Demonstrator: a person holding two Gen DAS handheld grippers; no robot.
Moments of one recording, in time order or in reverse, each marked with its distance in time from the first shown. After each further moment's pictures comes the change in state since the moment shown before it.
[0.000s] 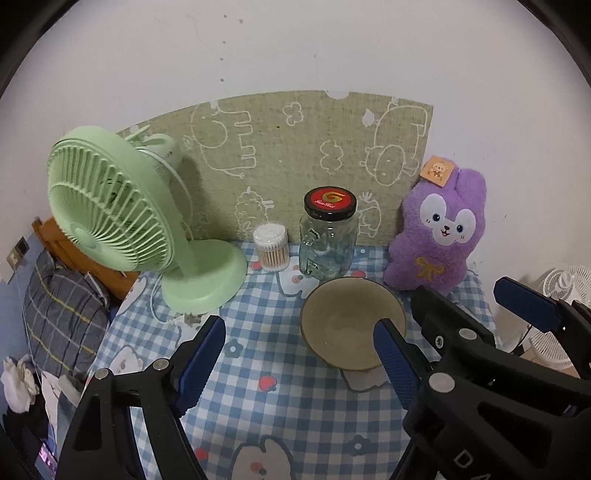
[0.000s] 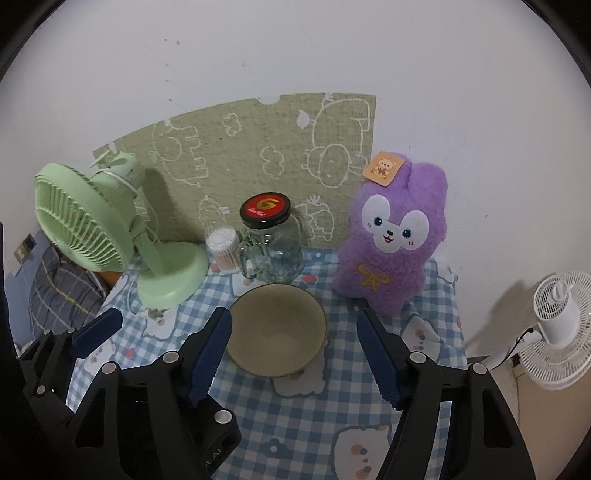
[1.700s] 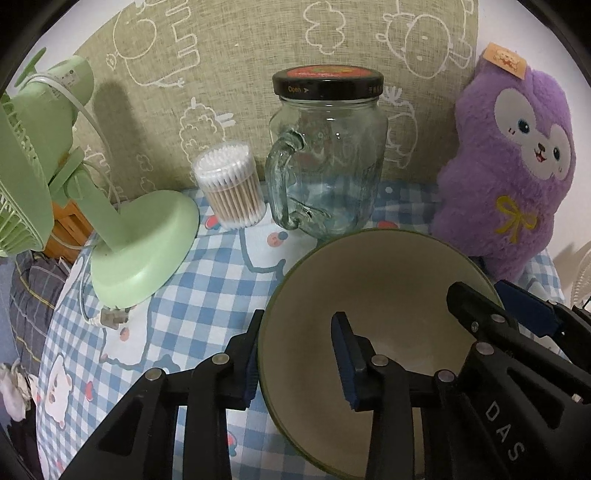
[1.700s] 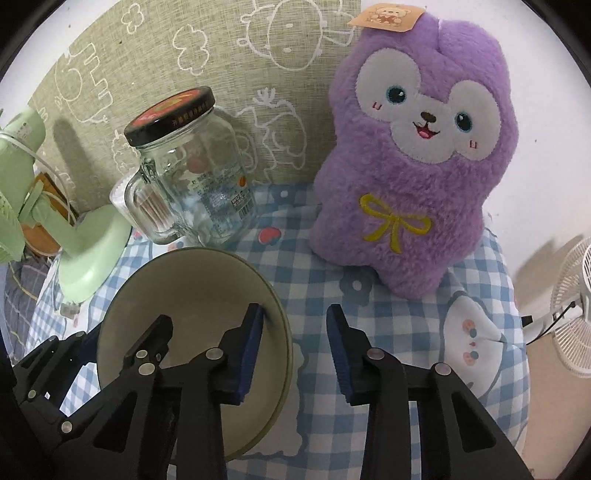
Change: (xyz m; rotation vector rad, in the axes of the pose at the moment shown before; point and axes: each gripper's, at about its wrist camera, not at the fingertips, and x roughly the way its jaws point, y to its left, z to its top) left arm 0.167 -0.017 -0.018 0.036 0.164 0.029; right arm 0.166 -0.033 -0.022 0.066 0.185 -0.048
